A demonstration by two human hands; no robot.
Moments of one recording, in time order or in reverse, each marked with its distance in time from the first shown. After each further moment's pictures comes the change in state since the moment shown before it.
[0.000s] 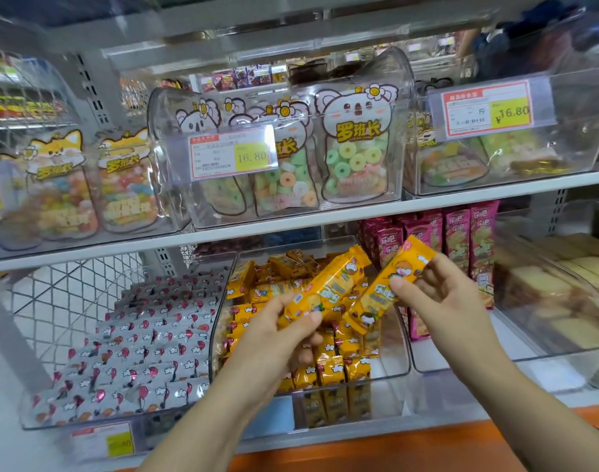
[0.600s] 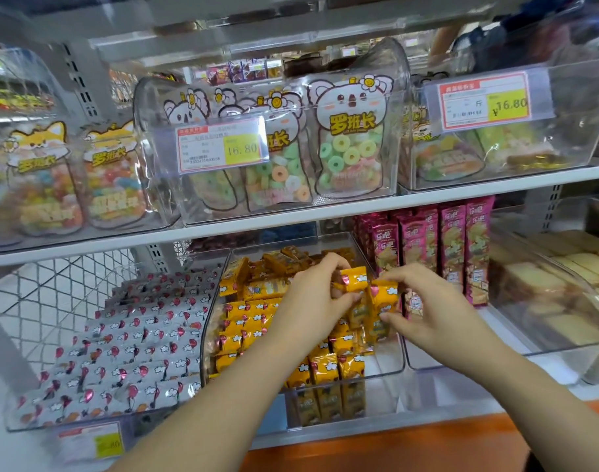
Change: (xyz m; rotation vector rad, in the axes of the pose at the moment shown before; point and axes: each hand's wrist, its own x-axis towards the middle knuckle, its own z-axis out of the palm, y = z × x) left_hand 0.063 0.004 0.041 0.894 0.062 0.503; right_hand 0.011 0.020 -0.024 -0.788 -0.290 -0.214
